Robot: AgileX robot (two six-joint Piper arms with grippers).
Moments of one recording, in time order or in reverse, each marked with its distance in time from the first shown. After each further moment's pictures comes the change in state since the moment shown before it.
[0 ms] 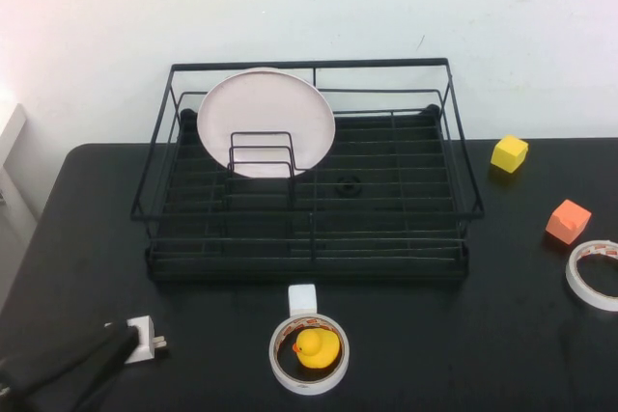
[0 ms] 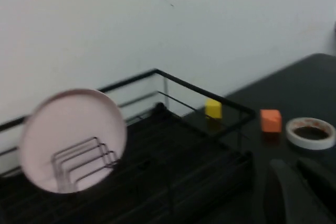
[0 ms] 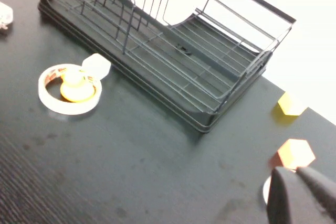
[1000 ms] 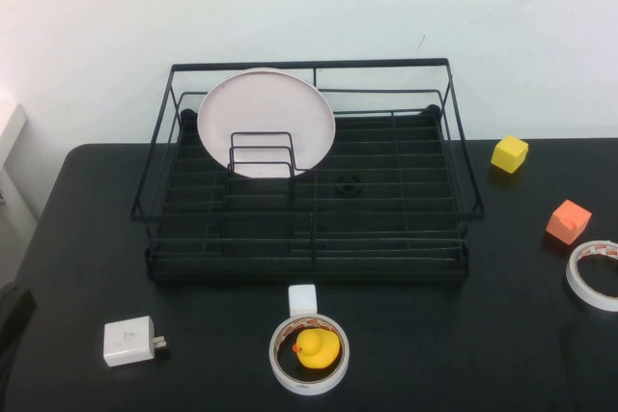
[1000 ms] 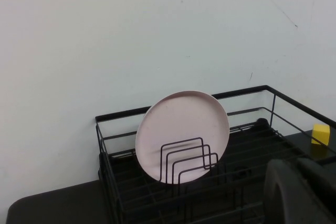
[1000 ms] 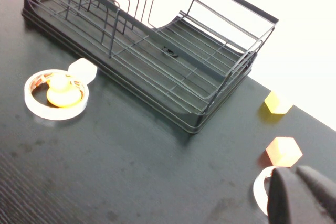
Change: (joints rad) right arm 0.000 -0.047 0.009 -0.048 0.001 0.061; left arm 0.000 -0.132 0.015 -0.021 -0.316 -0.044
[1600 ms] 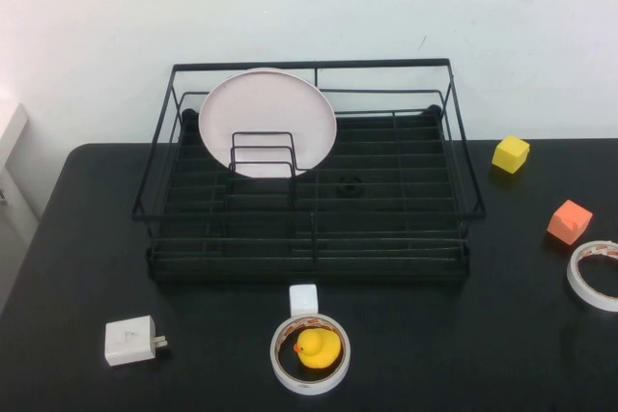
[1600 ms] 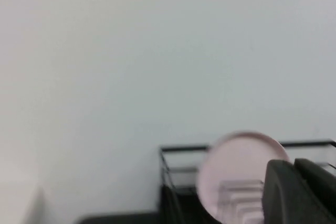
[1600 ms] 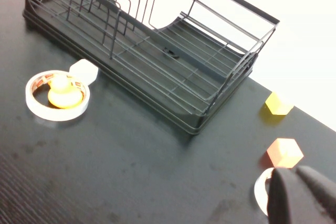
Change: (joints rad) right arm 0.000 0.000 0.000 0.000 0.000 0.002; left arm 0.129 -0.249 0.101 -0.009 -0.060 -0.062
